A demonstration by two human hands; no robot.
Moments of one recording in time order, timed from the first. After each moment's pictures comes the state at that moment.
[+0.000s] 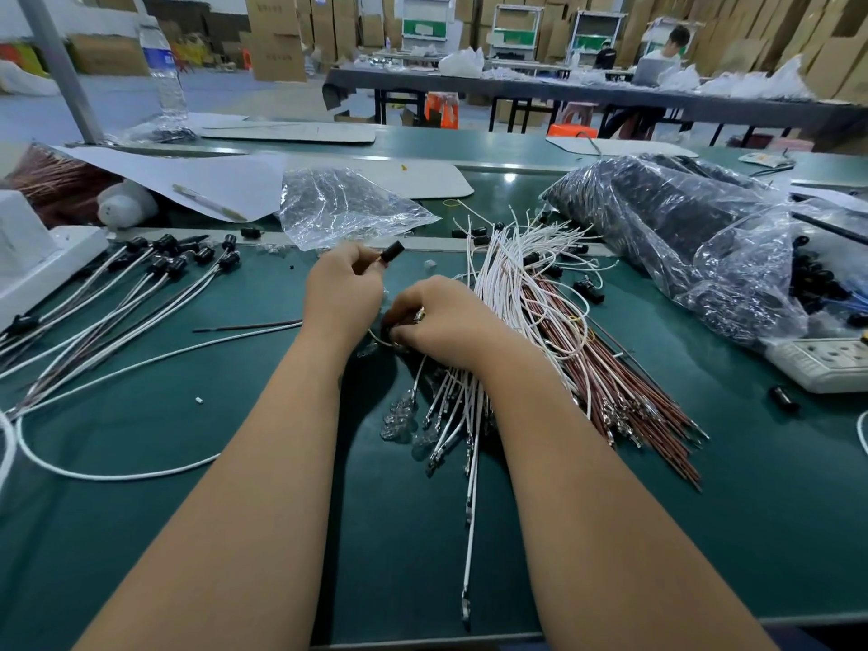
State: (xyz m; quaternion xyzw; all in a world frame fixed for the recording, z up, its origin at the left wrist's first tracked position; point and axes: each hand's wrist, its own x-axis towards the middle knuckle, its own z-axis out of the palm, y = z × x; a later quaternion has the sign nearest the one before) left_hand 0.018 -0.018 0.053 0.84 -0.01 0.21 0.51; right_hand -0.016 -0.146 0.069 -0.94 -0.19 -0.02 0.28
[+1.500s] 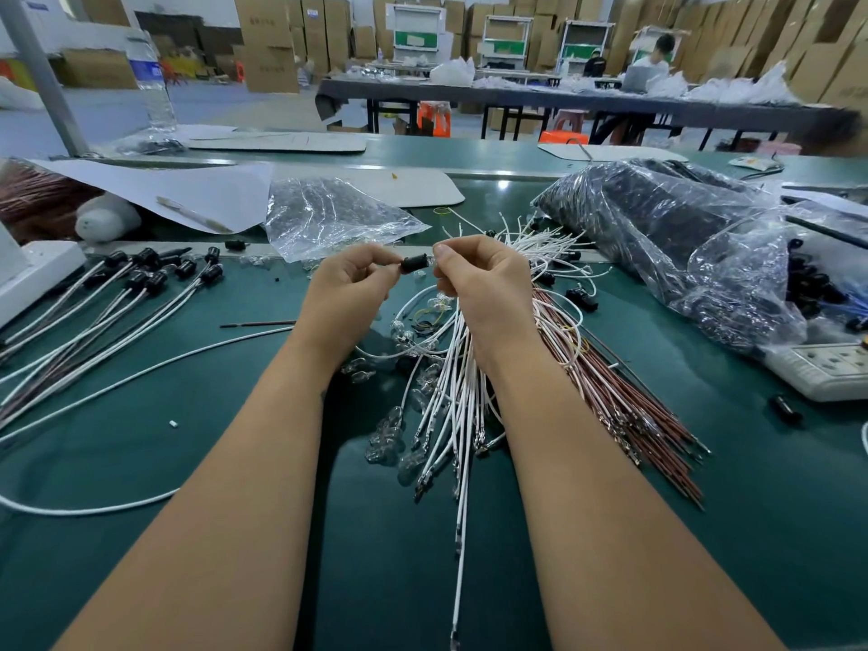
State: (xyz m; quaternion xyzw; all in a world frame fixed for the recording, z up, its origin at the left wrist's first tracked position) left_hand 0.008 -0.027 0.064 0.75 -0.12 0.12 0.64; right_hand -0.008 -0.164 0.077 -0.67 -0.01 -0.19 0.72
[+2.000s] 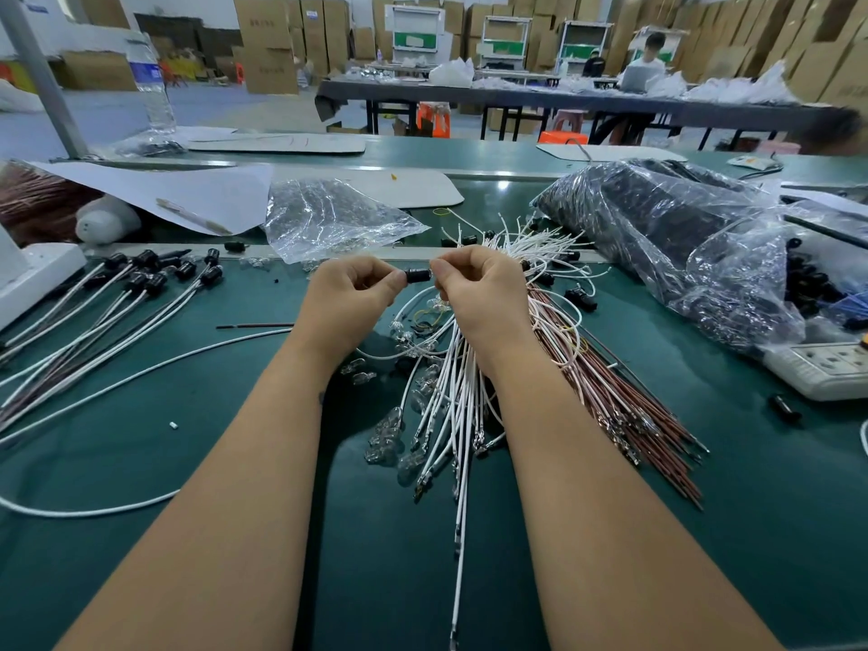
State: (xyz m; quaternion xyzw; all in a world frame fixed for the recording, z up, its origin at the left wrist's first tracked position) left_hand 0.009 -0.023 0.061 0.80 -0.13 0.14 0.57; right_hand -0.003 -0.167 0.069 -0.75 -0.02 -0.20 0.63
